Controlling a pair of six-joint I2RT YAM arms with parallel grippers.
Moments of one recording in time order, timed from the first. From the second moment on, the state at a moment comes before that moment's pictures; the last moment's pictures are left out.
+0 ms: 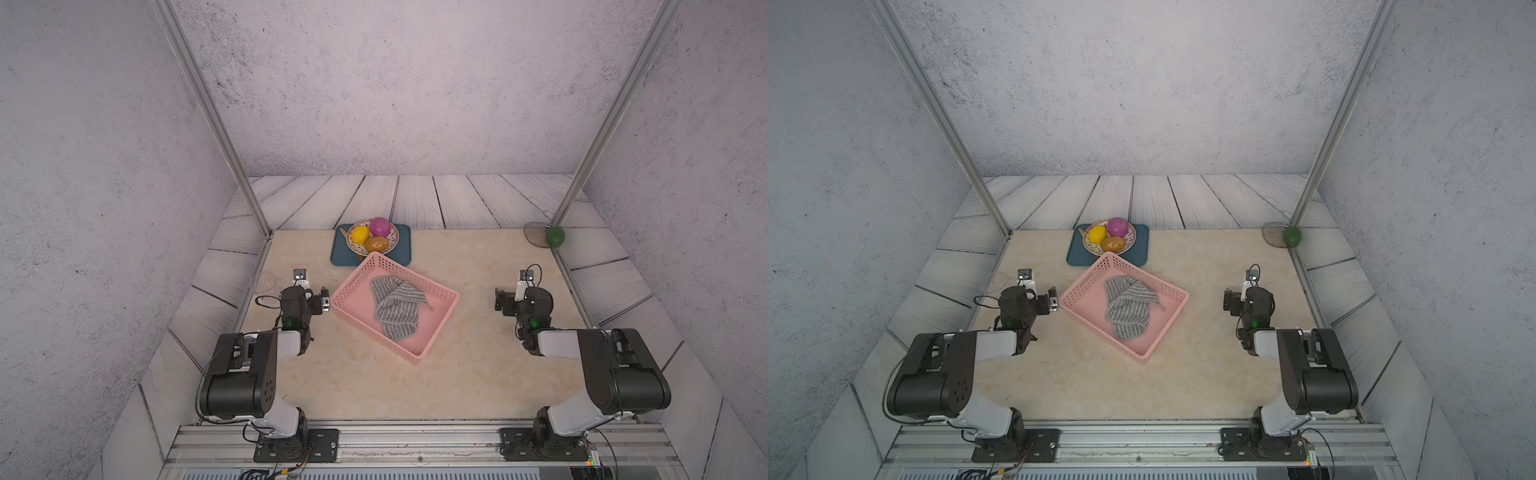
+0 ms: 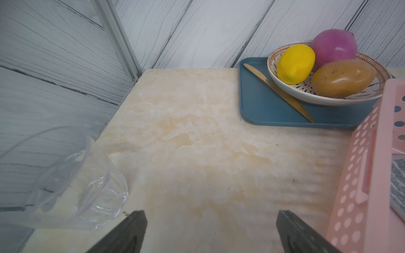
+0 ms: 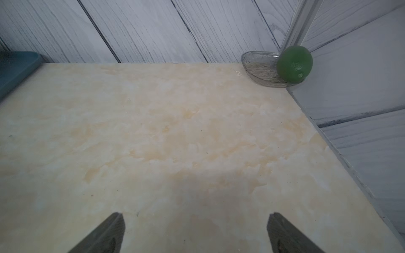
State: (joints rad) left arm 0.00 1.55 0.48 0.66 -0.08 0.01; right arm 0.04 1.55 0.47 0.64 0.13 0.00
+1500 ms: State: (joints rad) left arm 0.00 1.37 0.66 0.25 -0.08 -0.06; right arm 0.04 1.28 0.71 0.07 0.20 0.25
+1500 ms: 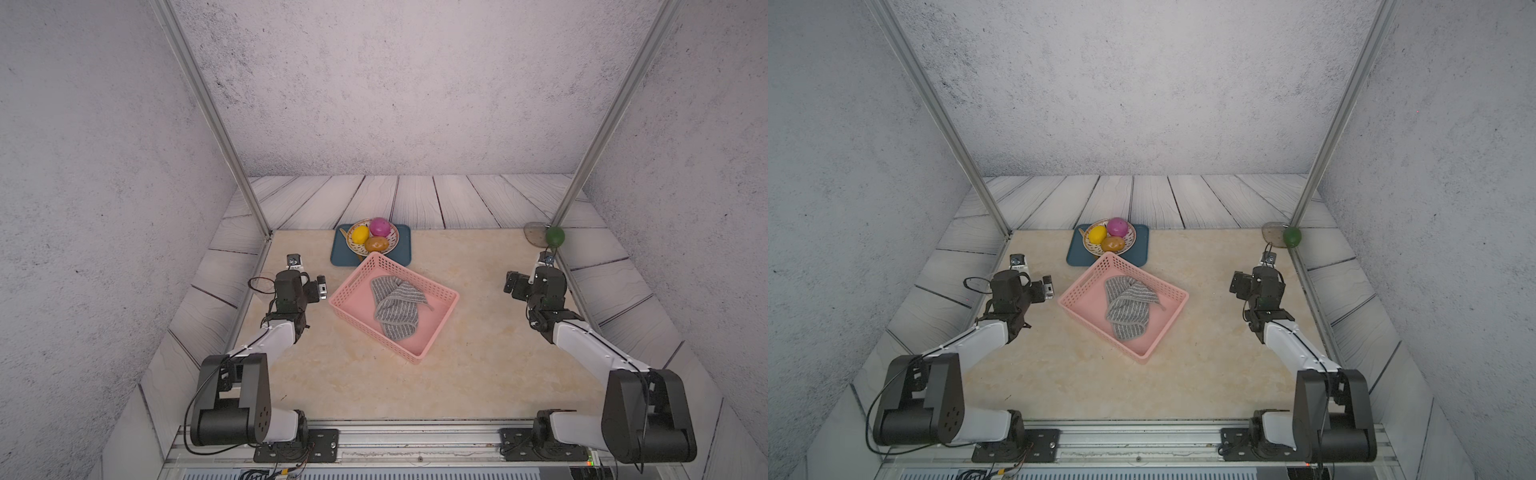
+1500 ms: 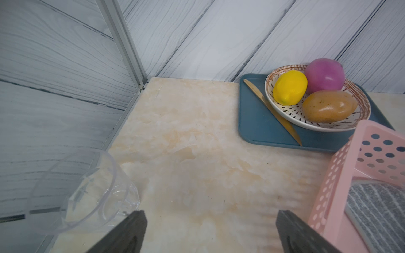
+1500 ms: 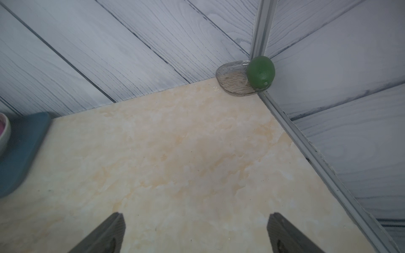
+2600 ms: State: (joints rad) left arm -0.04 1.11 0.65 -0.12 0.06 -0.44; right arm 0.65 1.64 1.25 -0.59 0.10 0.24
